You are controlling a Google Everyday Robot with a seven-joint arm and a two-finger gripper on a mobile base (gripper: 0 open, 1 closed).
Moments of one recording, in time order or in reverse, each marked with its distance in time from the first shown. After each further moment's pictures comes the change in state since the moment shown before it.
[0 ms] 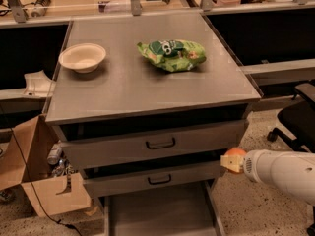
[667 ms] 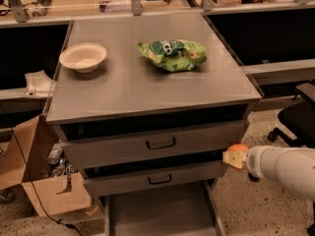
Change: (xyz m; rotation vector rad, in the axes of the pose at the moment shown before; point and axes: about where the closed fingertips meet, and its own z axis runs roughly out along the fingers) arm -0.014 0.000 -0.011 -0.001 -0.022 -0.022
